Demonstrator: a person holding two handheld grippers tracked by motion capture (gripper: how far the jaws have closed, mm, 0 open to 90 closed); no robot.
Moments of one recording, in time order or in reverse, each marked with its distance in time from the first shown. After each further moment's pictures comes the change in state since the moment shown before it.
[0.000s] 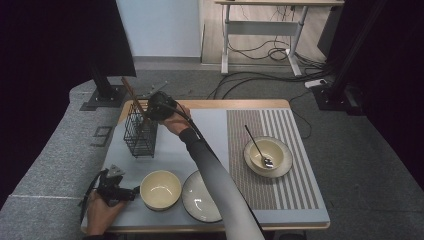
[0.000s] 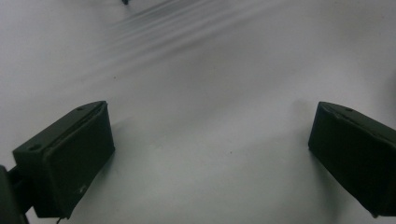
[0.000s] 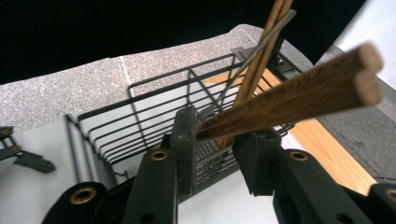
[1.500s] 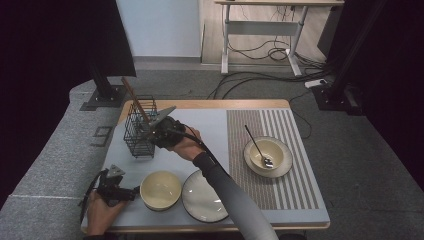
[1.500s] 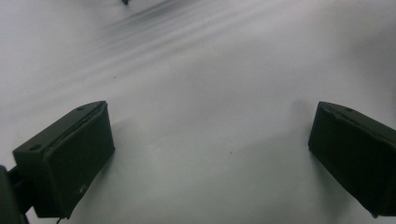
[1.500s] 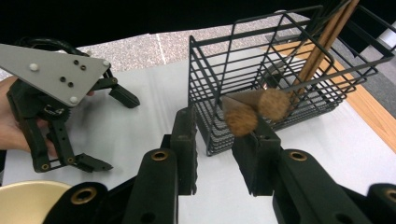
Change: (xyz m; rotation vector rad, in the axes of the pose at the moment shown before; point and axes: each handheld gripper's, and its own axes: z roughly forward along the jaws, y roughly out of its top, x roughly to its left) left arm 0.000 0.000 0.000 0.000 0.002 0.001; right arm 0.061 -0.043 -0.051 0.046 0.113 -0.058
